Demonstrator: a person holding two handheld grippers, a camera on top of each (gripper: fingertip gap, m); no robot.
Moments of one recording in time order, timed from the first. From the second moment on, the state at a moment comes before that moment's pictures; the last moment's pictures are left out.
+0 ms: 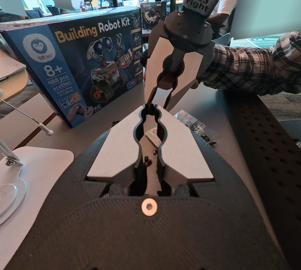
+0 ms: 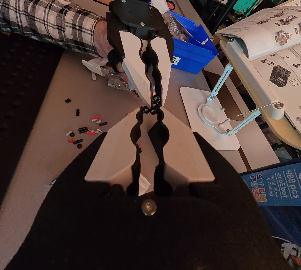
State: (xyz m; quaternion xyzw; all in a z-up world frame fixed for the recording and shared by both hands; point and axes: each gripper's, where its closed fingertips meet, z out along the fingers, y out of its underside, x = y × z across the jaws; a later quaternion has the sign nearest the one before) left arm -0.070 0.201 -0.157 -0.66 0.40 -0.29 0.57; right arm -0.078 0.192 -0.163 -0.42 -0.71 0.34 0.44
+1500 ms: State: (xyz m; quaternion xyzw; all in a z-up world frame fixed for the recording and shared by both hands) left arm -0.099 0.220 -0.119 -0.57 0.39 0.05 0.72; right arm -0.107 0.217 -0.137 -0.58 -0.50 0.49 0.41
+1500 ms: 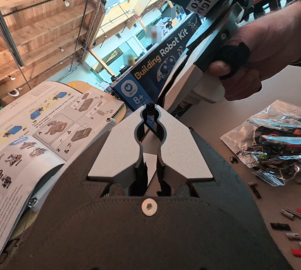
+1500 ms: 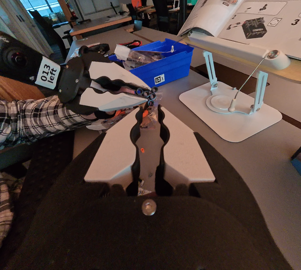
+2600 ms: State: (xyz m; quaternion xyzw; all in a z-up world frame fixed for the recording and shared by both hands) left arm -0.097 0.218 -0.122 -0.57 0.39 0.02 0.72; right arm -0.099 0.223 -0.130 -0.53 -0.55 0.42 0.50
